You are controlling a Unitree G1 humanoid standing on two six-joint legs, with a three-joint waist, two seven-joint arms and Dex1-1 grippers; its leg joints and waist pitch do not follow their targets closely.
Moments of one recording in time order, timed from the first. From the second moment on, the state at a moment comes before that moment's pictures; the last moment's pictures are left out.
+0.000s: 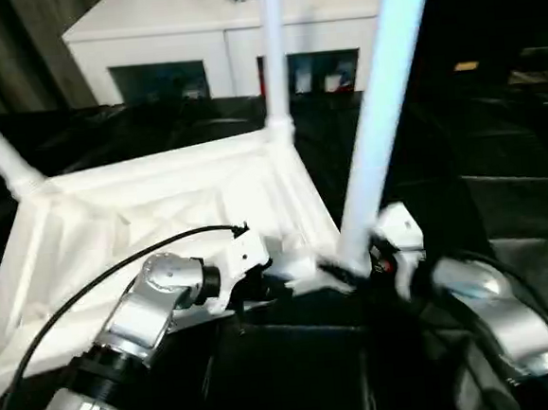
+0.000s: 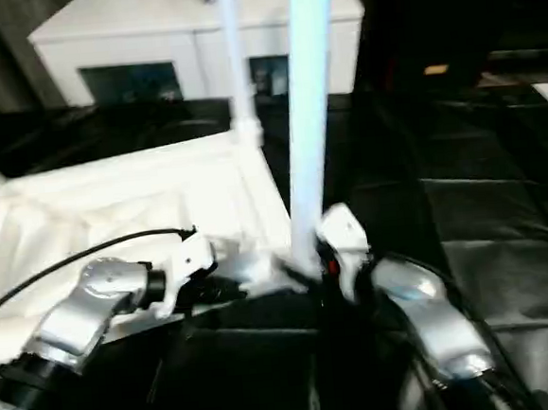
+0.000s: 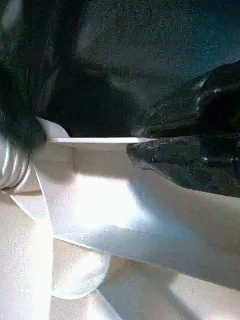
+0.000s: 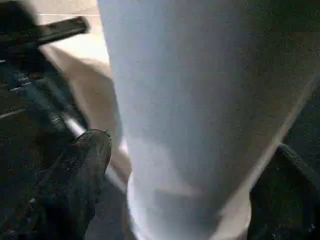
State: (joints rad) left arm -0.42 0.41 -0.35 0.26 -0.05 0.29 -1.15; right arm -0.18 -0.43 0.20 0.05 0.25 0.26 0.79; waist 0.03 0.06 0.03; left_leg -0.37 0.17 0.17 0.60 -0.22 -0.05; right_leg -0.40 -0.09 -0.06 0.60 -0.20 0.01
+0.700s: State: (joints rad) left arm -0.42 0.43 -0.36 0.26 -0.06 0.31 -1.21; right arm -0.19 -0.49 0.20 0.04 0.28 0.31 0.89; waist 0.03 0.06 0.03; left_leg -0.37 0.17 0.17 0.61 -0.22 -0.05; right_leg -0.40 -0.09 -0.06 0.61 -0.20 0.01
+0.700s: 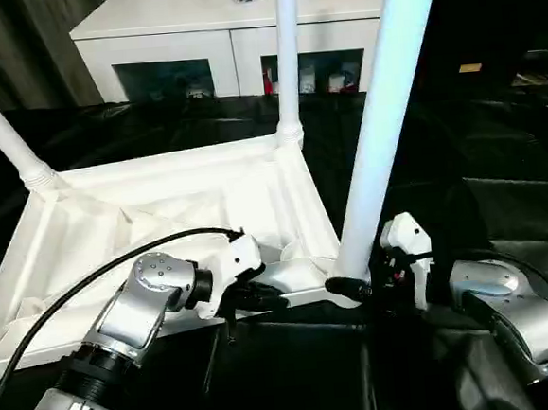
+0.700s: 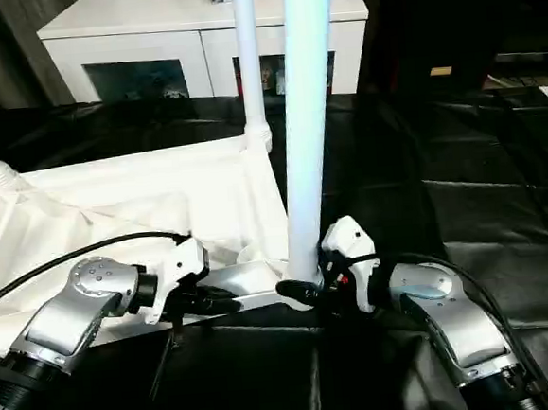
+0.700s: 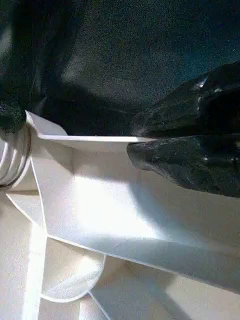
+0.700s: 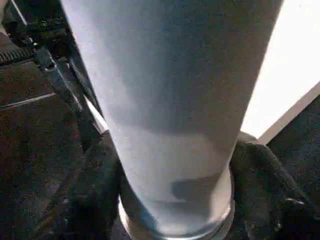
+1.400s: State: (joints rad) left arm -0.54 0.03 -0.29 0.49 0.05 0.42 -0.60; right arm -0.45 -0.01 -0.03 0.46 0.16 0.29 -0.06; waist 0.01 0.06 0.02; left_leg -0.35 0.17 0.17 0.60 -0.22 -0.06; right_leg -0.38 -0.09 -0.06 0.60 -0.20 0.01
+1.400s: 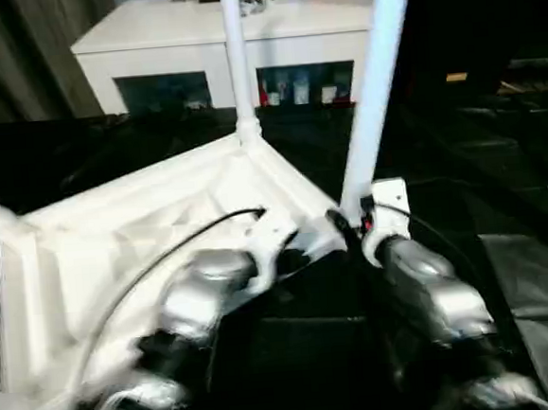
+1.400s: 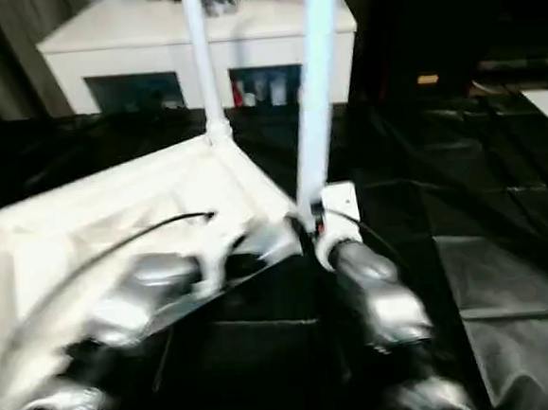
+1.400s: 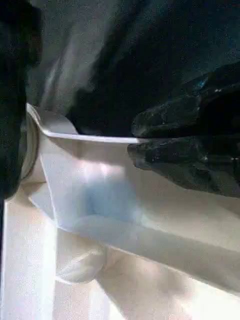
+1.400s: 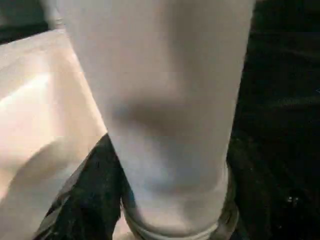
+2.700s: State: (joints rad) left arm -0.47 0.43 -0.41 0.30 -0.06 0.29 -1.24; right arm -0.14 -0.58 0.21 -0.03 0.29 0.32 0.90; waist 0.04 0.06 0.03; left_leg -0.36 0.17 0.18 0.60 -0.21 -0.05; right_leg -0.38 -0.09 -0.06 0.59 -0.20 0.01
